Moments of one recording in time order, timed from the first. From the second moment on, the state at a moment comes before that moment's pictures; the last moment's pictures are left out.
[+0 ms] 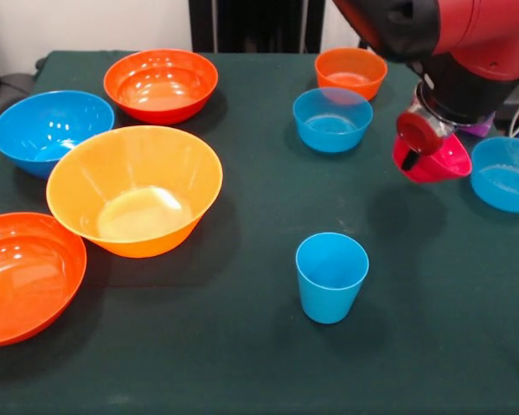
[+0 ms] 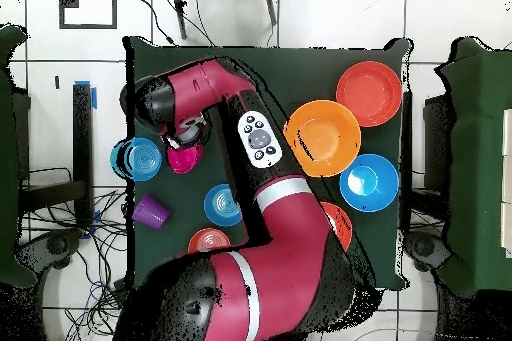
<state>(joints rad) -0.23 -0.39 0.55 1.16 -0.60 1.25 1.40</state>
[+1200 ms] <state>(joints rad) -0.21 -0.23 0.67 0.62 -0.51 1.73 1.40</state>
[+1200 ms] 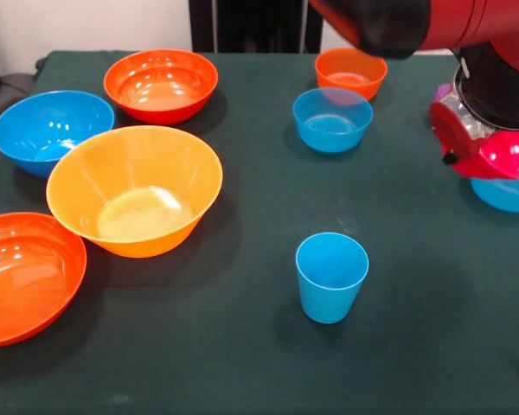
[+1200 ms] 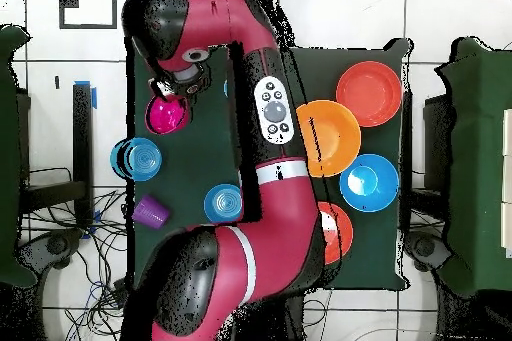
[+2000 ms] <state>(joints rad) -0.23 -0.05 0.98 0.36 -0.66 2.00 1.40</state>
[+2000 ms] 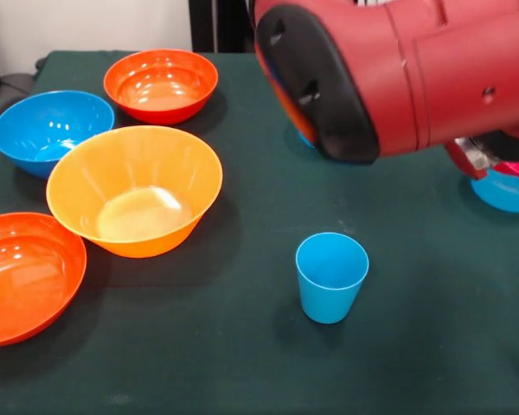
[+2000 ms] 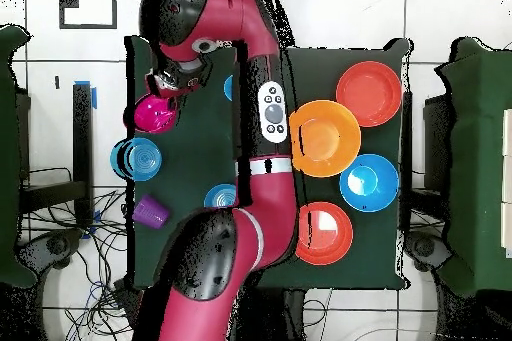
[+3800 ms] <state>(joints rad) -0.34 0.03 2.11 0.19 -1.58 2.32 1.34</state>
